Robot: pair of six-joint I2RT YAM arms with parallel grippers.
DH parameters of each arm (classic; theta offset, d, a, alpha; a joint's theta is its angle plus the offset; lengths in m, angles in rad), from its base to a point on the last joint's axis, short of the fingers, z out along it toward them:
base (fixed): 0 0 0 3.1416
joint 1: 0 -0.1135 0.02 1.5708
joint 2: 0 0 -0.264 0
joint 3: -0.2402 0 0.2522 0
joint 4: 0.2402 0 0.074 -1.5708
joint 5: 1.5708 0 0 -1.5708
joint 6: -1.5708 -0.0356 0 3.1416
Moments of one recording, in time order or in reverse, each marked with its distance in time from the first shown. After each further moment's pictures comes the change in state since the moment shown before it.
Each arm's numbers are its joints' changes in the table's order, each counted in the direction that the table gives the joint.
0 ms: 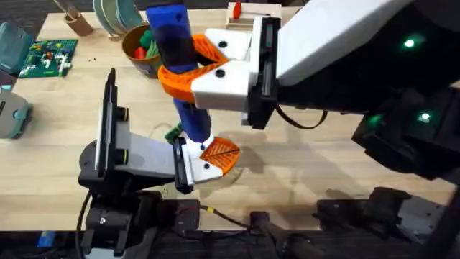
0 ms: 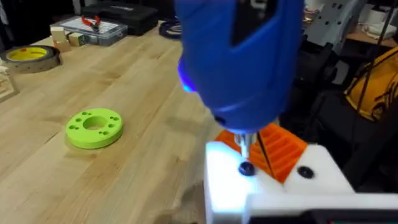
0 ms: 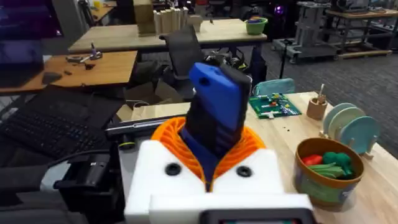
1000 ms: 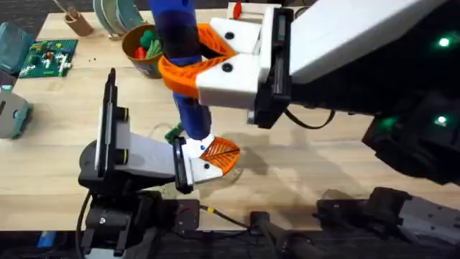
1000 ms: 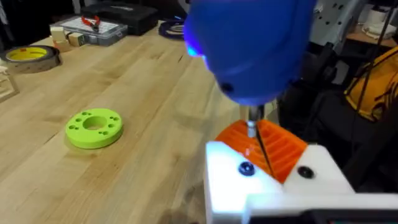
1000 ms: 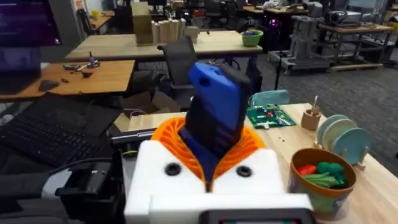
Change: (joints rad) left arm 0.000 0.000 0.000 0.000 0.000 0.000; right arm 0.000 -0.036 0.000 -0.014 0.012 0.000
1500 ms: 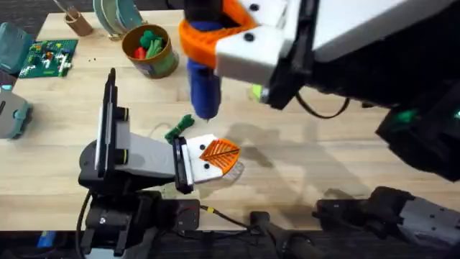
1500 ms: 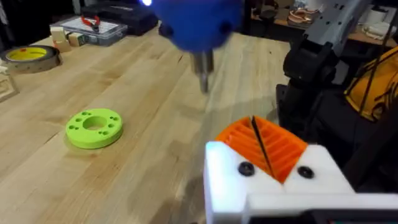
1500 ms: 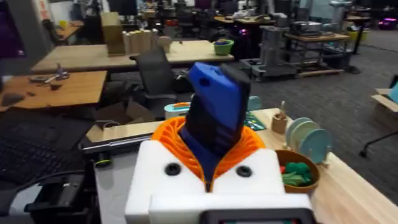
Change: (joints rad) left arm 0.000 0.000 0.000 0.000 0.000 0.000; right arm 0.069 -0.035 0.000 -0.003 0.044 0.000
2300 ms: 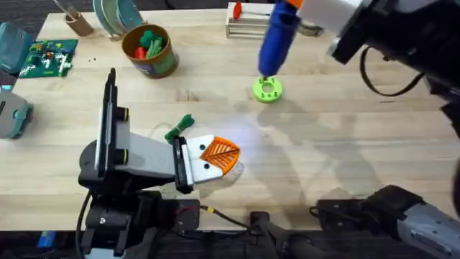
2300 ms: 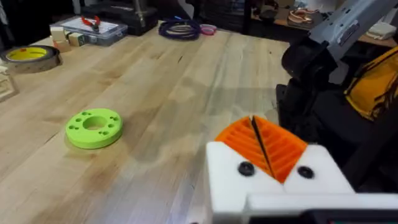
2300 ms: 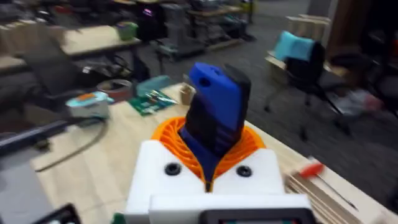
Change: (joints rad) left arm 0.000 0.000 0.000 0.000 0.000 0.000; right arm 0.365 -0.145 0.000 0.234 0.016 0.013
